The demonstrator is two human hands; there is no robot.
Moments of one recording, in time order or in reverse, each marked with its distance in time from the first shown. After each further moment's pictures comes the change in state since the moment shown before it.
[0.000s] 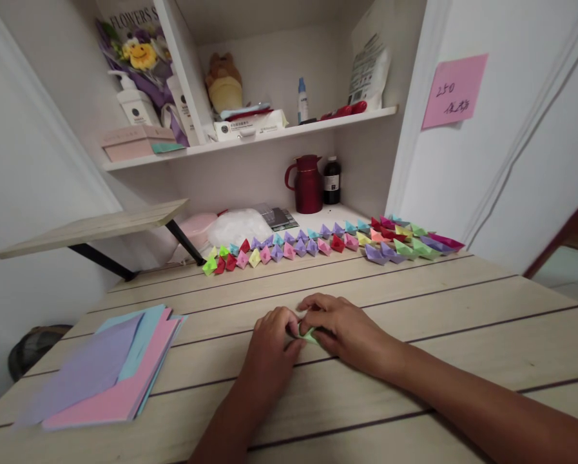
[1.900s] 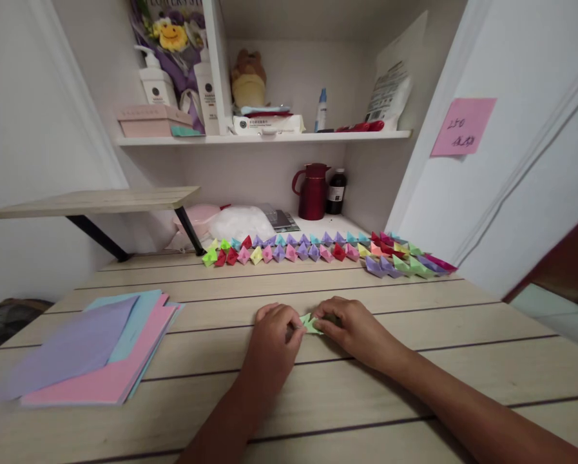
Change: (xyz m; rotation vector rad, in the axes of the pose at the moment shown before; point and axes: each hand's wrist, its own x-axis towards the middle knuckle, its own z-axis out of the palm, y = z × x) left_hand 0.002 0.002 0.007 -0.044 0.247 0.084; right_hand 0.005 0.001 -0.012 0.110 0.022 0.181
